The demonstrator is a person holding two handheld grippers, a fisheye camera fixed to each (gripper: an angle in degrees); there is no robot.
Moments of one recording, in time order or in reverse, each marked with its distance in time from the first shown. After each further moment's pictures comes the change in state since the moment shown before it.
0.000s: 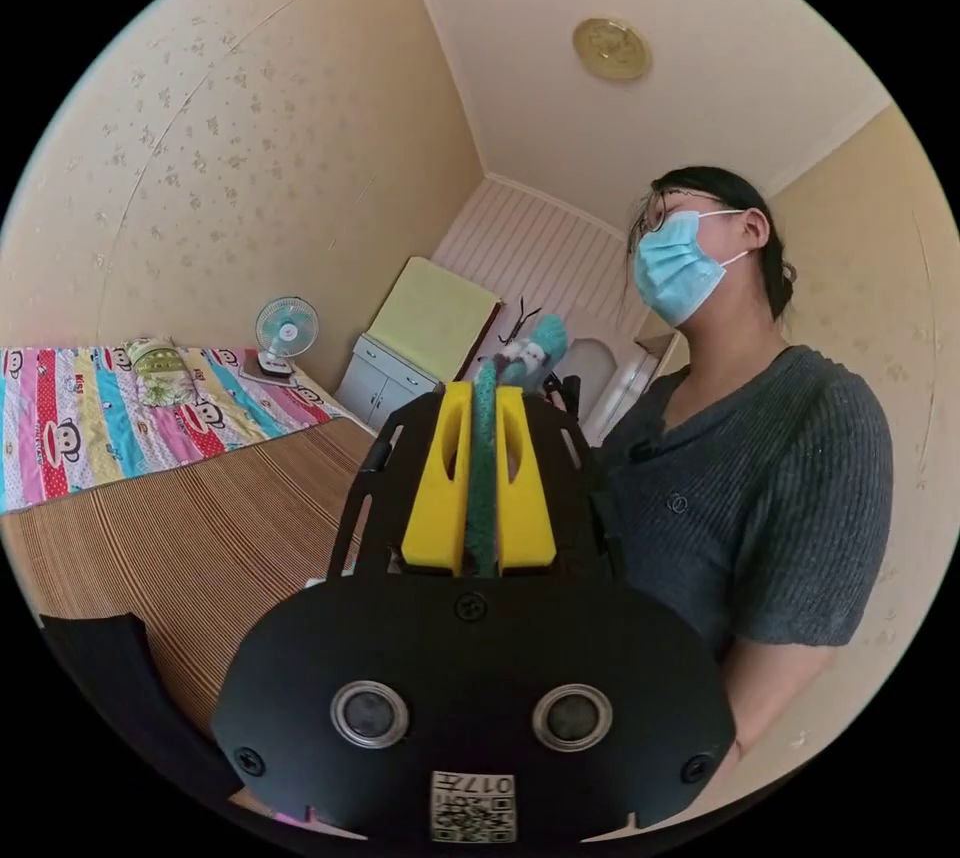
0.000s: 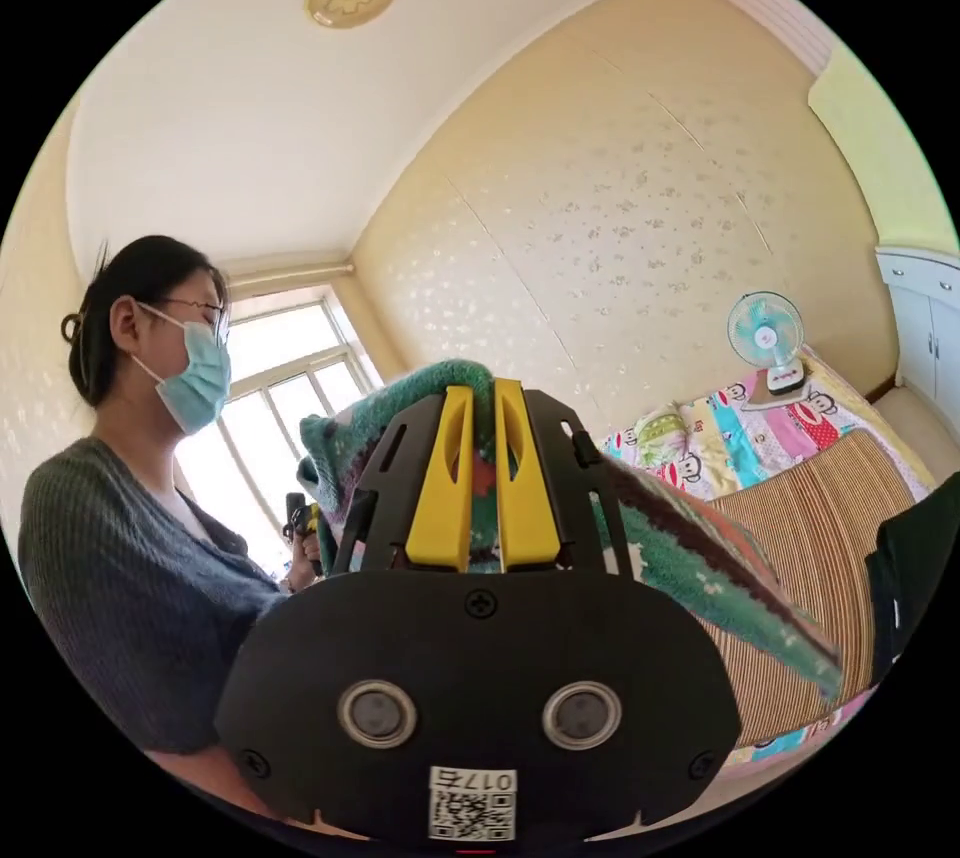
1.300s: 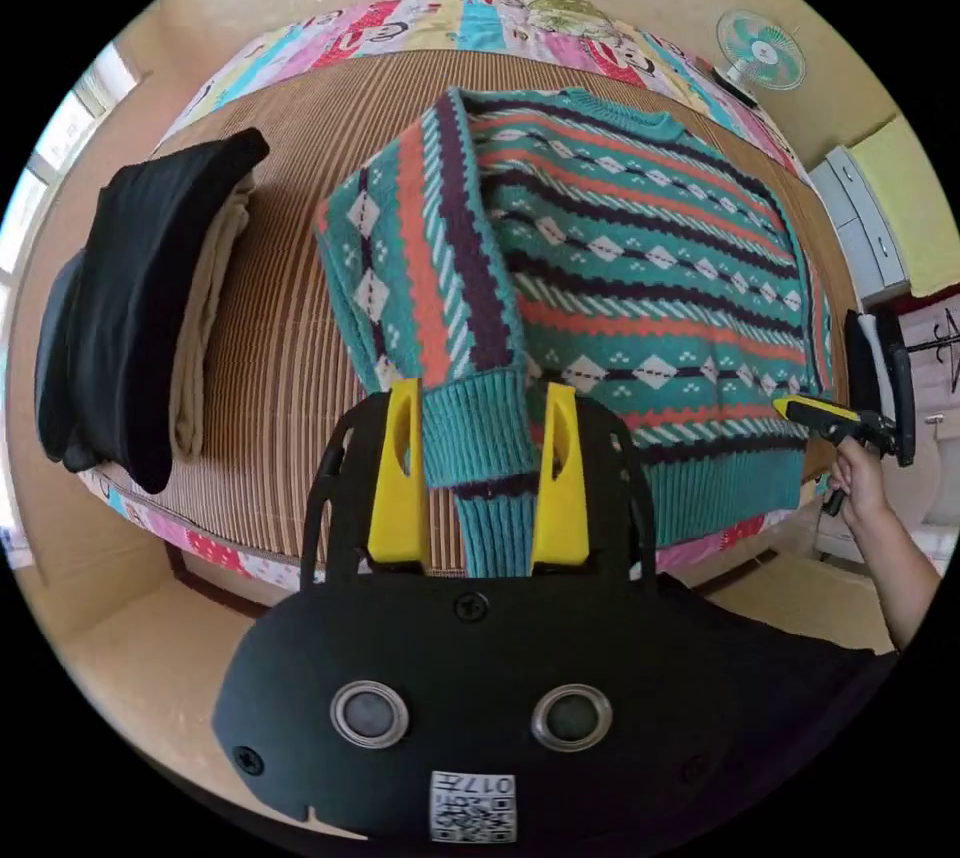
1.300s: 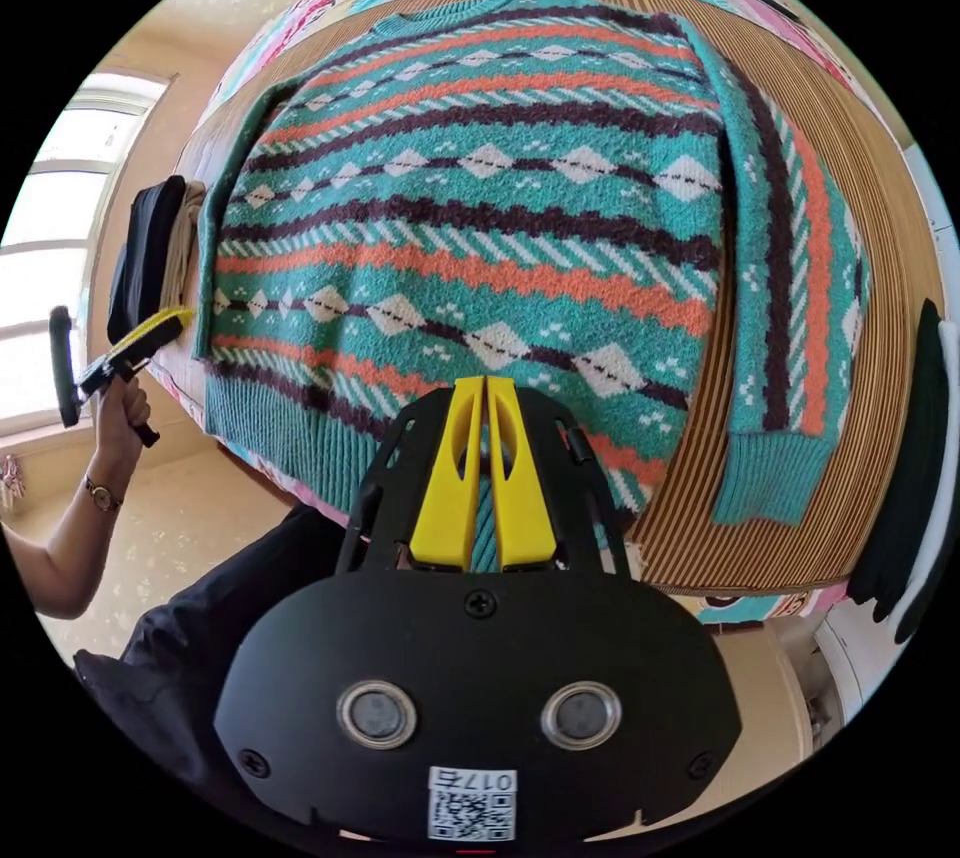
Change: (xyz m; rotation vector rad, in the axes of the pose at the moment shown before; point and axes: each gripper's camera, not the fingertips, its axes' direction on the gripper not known) left arm -0.492 0.180 0.210 -0.683 -1.157 -0.697; right arm 0.337 0.194 0.352 -1.318 0.516 0.121
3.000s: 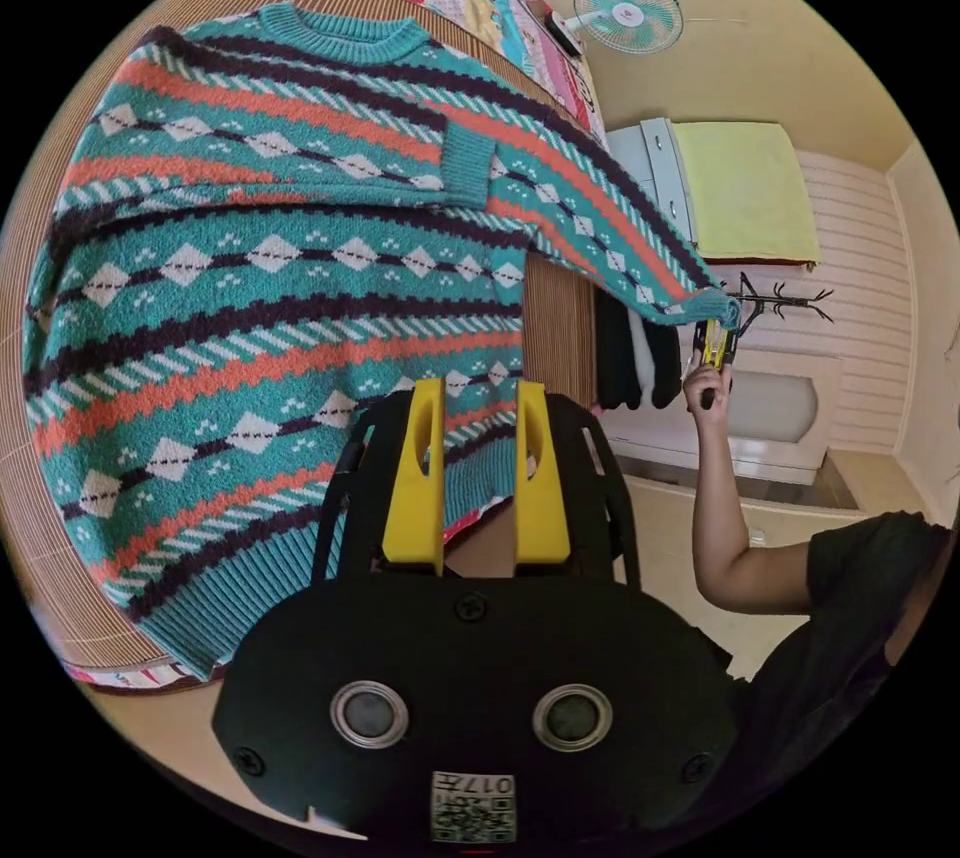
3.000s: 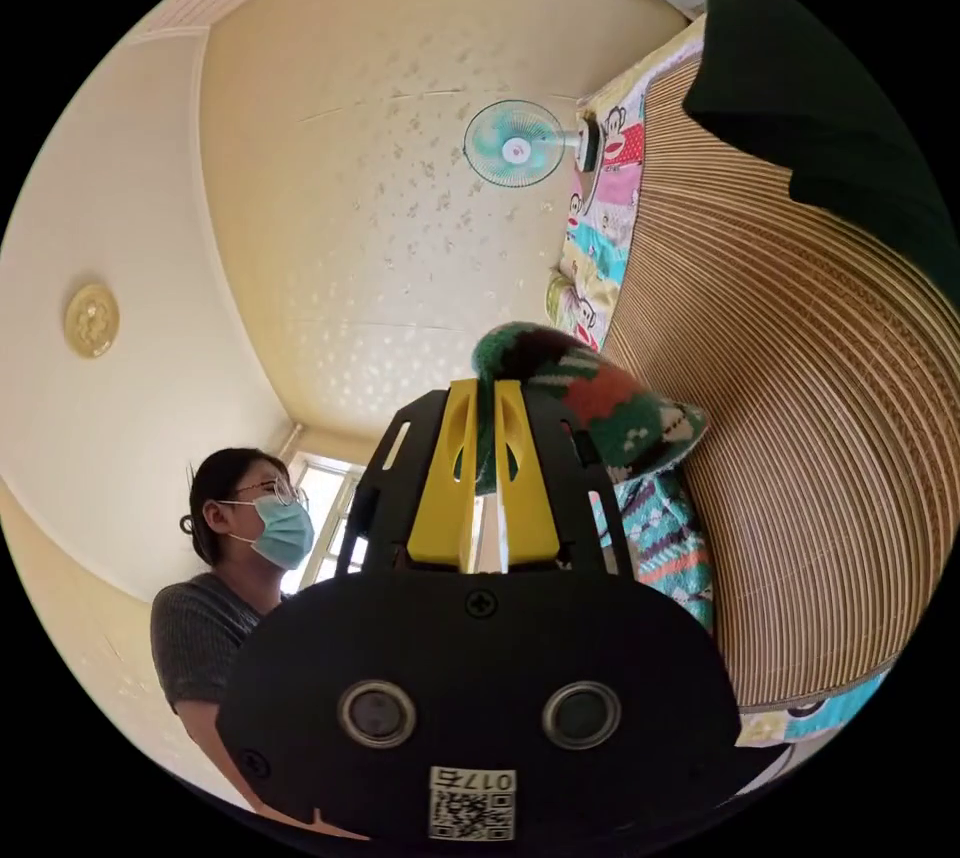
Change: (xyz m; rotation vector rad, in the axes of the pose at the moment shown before) left arm 0.052 -0.049 -0.011 -0.260 0.746 0.128; right arm 0.362 0.141 -0.239 0.964 -1.157 0.413
